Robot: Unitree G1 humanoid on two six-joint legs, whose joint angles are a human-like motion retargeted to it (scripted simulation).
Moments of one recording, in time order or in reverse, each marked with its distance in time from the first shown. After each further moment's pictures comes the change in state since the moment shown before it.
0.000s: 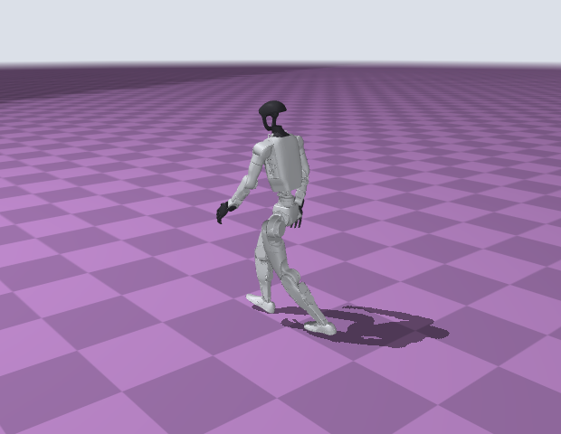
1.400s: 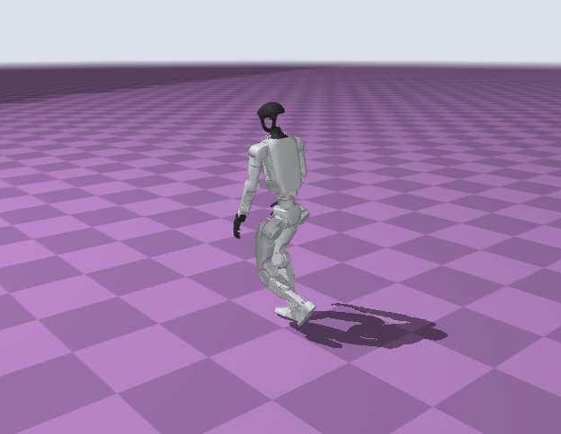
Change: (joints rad) left arm 0.166 -0.059 -0.068 0.118 0.021 0.004 -0.071; right arm -0.187 0.016 0.026 -0.113 0.077 -0.071 -0.089; waist 0.091 0.129 -0.045; left_leg -0.533 0.167 0.078 0.968 0.310 -0.159; right_leg 0.188 0.200 -0.015 0.058 -0.031 -0.135
